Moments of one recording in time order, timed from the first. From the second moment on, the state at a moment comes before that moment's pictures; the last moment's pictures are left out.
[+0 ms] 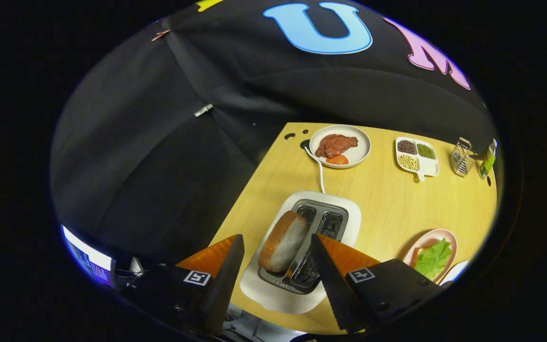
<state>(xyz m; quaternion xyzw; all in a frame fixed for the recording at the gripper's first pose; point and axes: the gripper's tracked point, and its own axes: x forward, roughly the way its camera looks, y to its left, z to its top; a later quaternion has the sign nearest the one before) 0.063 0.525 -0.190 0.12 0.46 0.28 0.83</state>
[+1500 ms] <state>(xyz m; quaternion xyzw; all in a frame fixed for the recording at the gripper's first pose) 0.067 0.473 -0.132 0.21 0.43 0.25 0.84</state>
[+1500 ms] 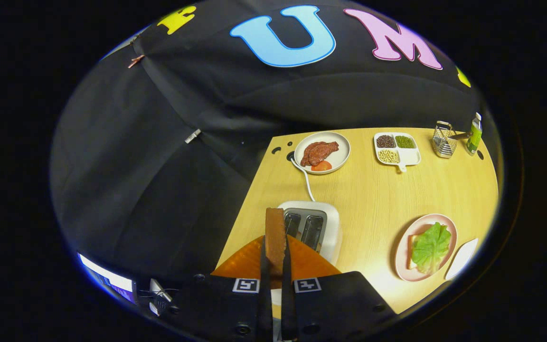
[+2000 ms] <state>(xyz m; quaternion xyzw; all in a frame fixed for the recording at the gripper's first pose) 0.063 0.343 -0.114 0.22 0.39 0.27 0.85</state>
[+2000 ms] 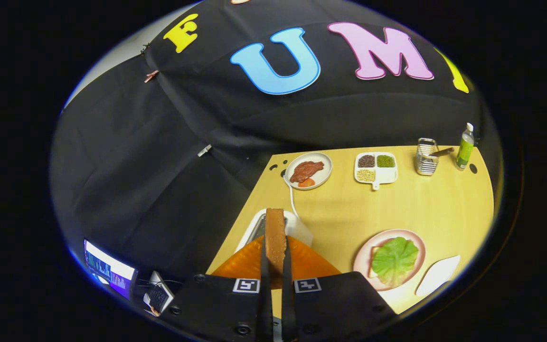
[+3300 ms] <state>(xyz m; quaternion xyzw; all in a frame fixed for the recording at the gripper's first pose) 0.081 0.199 -0.366 0.18 0.51 0.16 0.83</state>
